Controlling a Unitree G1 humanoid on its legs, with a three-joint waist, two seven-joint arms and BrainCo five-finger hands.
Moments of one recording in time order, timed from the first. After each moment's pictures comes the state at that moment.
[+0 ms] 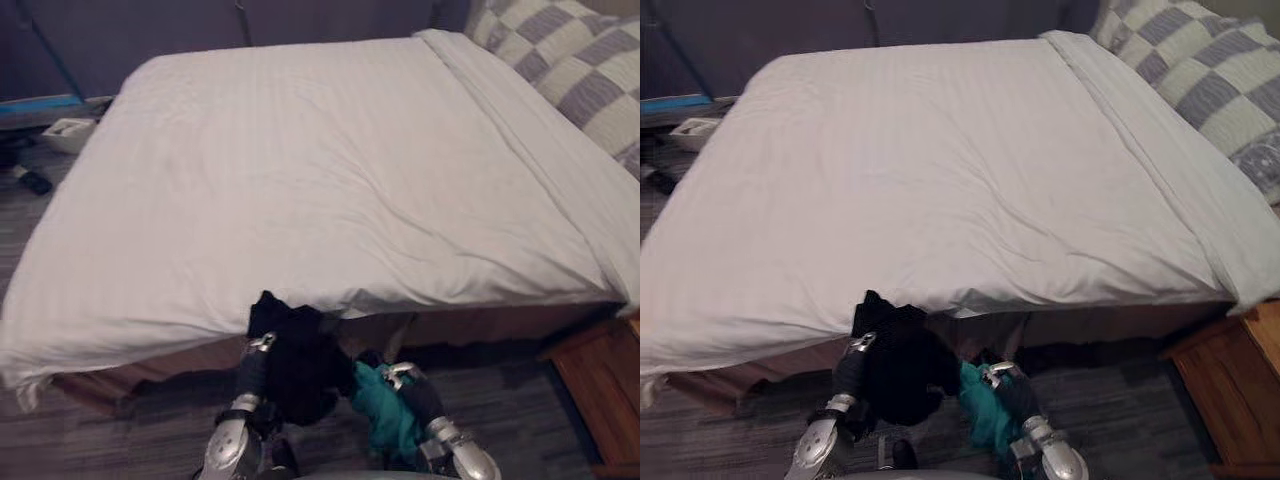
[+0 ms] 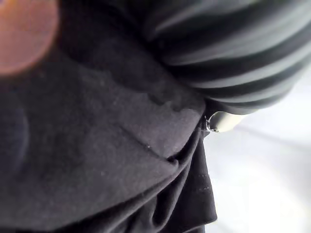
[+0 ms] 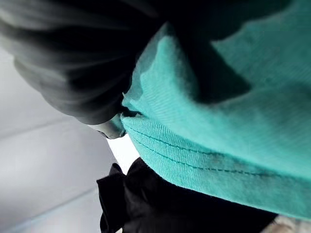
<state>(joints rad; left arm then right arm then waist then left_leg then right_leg) 0.39 0.12 -0.22 0.05 -0.49 -0.23 0.10 0.42 -0.15 0.28 0.11 0.26 -0.19 0.30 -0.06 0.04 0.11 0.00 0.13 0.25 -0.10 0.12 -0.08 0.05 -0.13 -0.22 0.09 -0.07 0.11</state>
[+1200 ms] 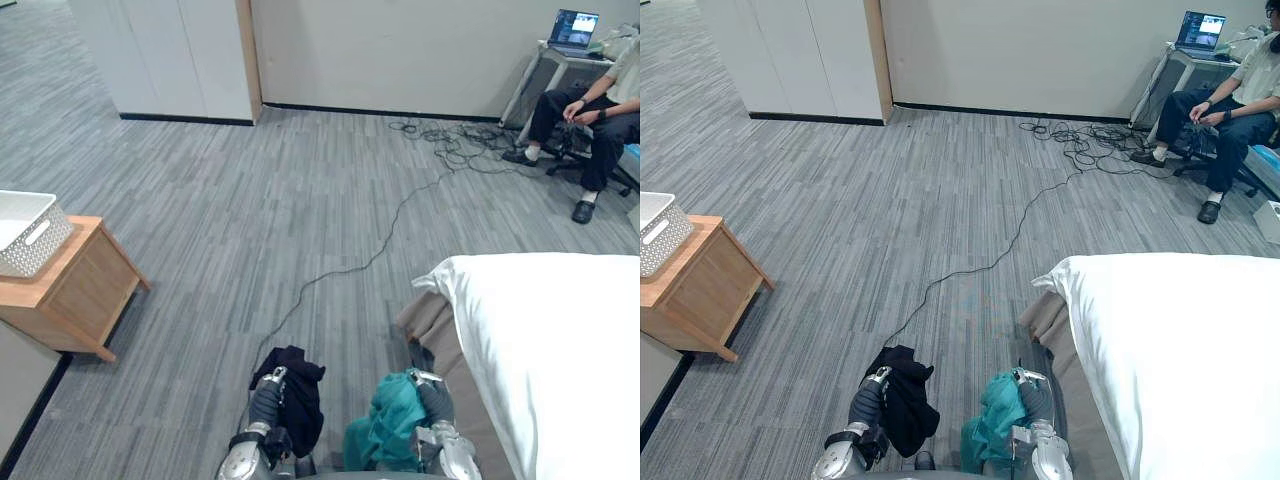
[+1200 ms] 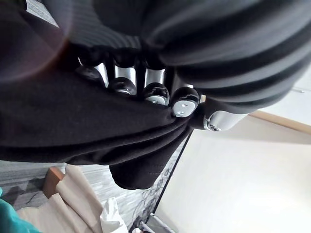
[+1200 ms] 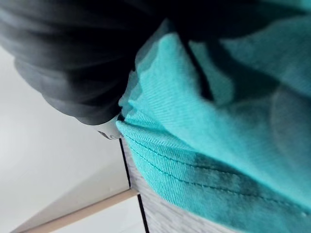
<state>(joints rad) 0.29 0.10 -0.32 0.44 -0.51 -0.29 0.02 0.33 -0.03 0.17 0.38 0.34 -0.29 -0.15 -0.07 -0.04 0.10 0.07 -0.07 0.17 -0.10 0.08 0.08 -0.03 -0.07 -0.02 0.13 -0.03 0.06</state>
